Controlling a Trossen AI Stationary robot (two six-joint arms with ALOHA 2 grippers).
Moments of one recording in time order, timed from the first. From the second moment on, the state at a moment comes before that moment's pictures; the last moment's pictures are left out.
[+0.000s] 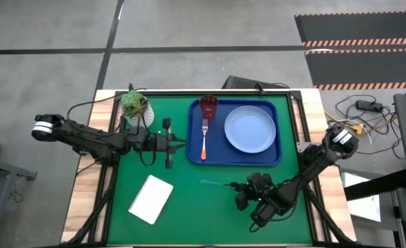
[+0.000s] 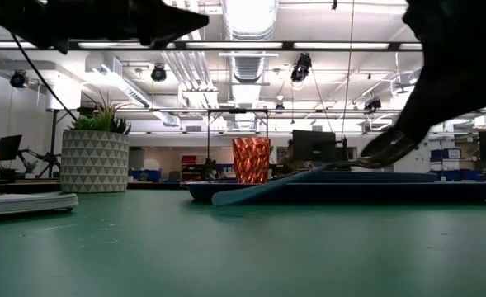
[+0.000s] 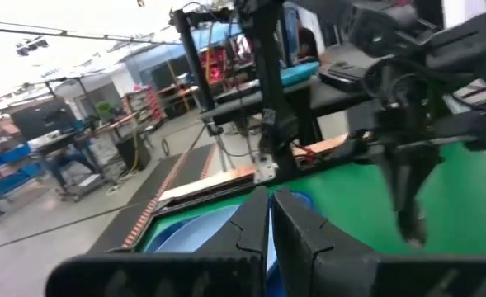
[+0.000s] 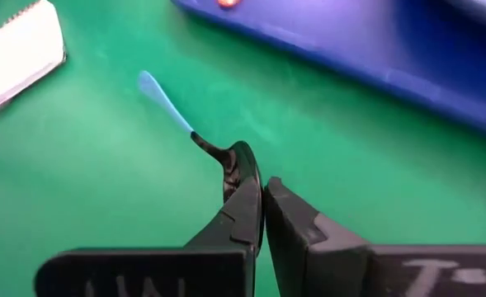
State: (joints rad) left arm -0.05 1.14 0.48 0.74 -0.09 0.35; right arm 0.73 1.73 1.05 -0.65 0.72 1.70
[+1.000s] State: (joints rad) left arm -0.35 1.75 0.95 0.32 -0.47 0.09; right arm 0.63 1.59 1.02 -0.65 0.79 1.39
